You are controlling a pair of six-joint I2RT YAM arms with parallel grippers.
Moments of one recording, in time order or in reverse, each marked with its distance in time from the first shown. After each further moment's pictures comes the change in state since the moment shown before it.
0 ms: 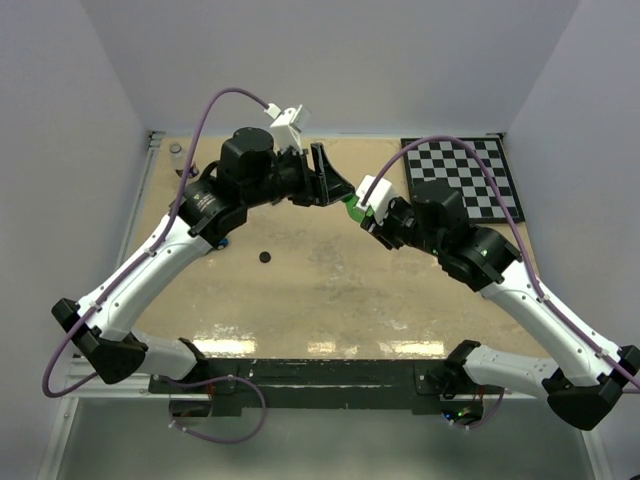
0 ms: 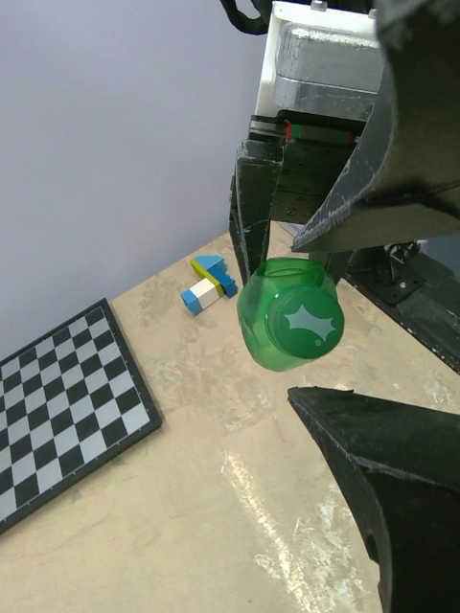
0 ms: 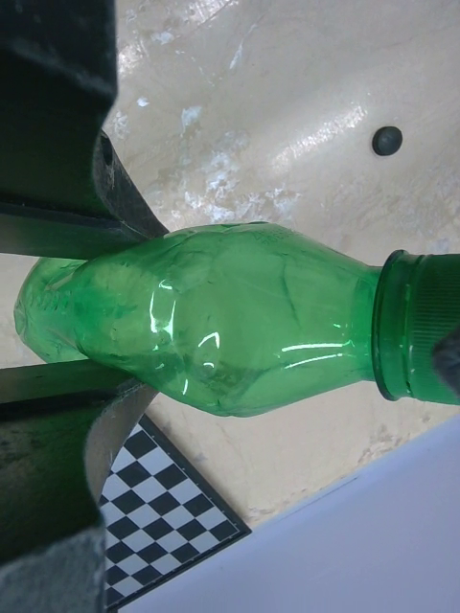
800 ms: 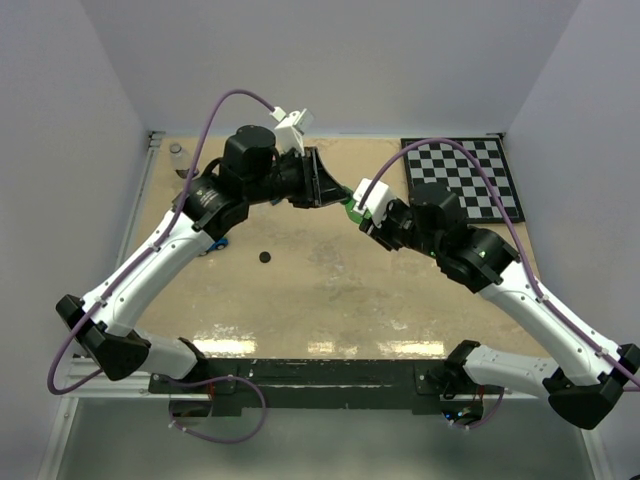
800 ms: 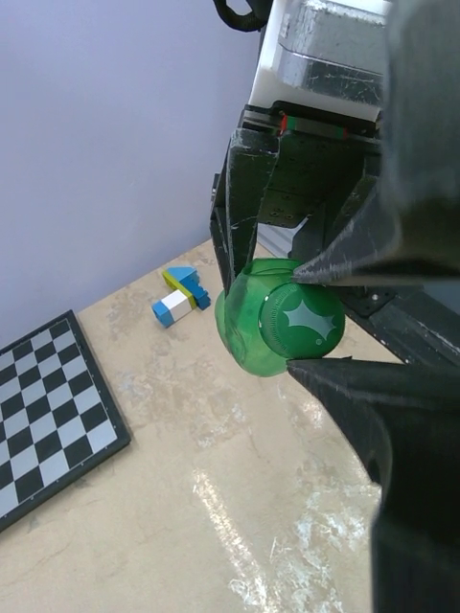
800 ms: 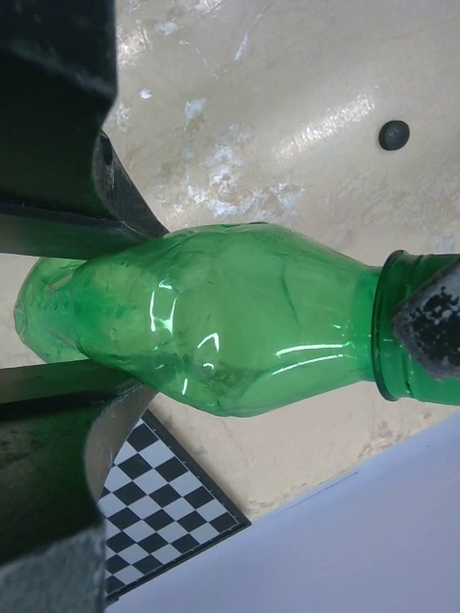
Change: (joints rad) left arm 0.029 0.022 0.004 -0.035 0.105 -0.016; right arm 0.020 -0.002 -0.009 0.000 0.029 -0.019
